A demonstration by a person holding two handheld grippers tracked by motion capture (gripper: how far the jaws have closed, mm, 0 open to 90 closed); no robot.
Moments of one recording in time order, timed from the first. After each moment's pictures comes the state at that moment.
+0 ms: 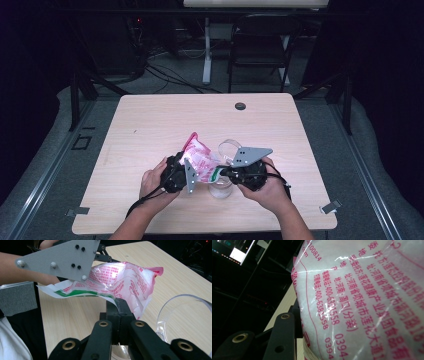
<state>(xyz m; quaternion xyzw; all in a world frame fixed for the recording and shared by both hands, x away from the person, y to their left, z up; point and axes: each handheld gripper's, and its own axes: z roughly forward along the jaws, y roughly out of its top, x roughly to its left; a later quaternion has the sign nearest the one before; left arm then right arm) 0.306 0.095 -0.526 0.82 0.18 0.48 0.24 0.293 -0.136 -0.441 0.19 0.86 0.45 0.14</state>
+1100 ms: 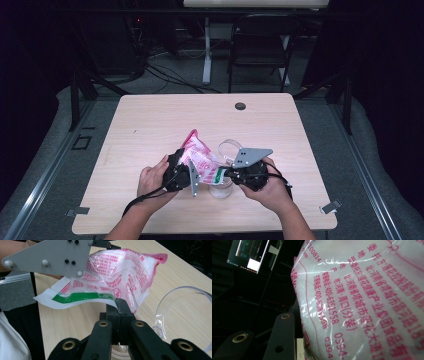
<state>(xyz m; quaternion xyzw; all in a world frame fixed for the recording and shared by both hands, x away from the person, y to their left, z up) 0.303 0.089 -0.514 0.82 0.13 0.53 0.17 0.296 -0.140 -0.446 0.19 0.87 0.44 0.14</state>
